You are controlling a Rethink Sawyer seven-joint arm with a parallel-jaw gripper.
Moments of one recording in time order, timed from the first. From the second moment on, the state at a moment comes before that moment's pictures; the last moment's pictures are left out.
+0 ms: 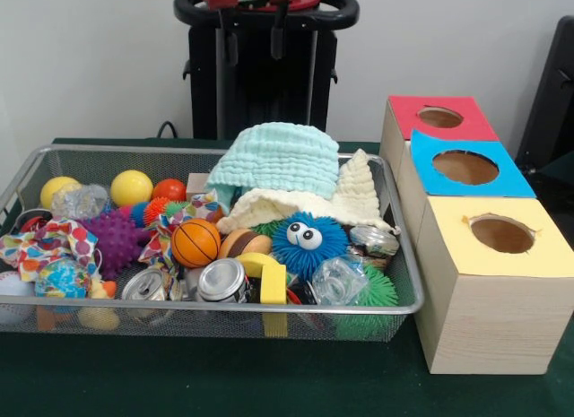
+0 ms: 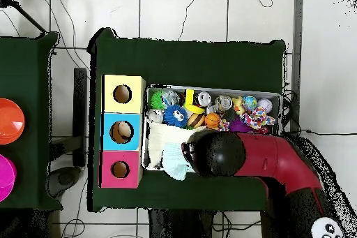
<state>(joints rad) -0.64 -1.01 0.39 1.90 -0.26 0.87 1.34</state>
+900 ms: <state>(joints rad) -0.65 -0.81 0.39 1.84 -0.31 0.81 1.34</state>
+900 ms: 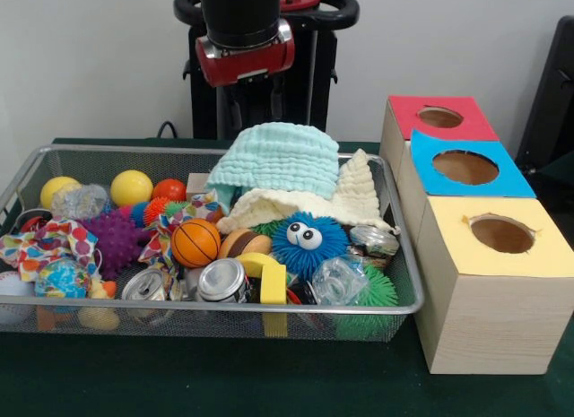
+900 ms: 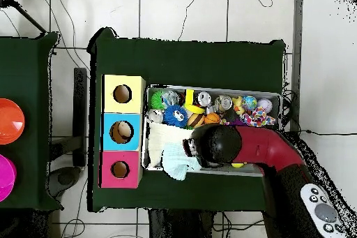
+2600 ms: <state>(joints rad) -0.67 -0.74 0.40 1.57 -0.38 0.81 1.34</state>
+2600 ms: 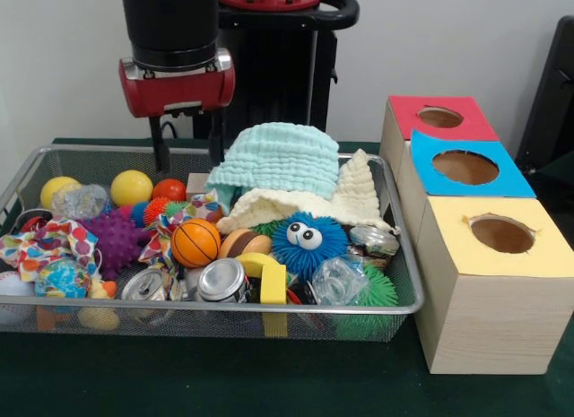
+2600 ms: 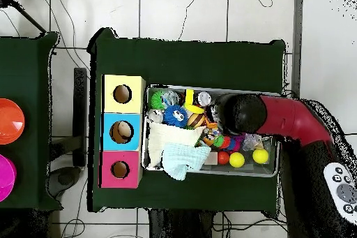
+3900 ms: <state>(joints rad) -0.70 -0.64 0.41 1.45 -0.43 0.82 1.34</state>
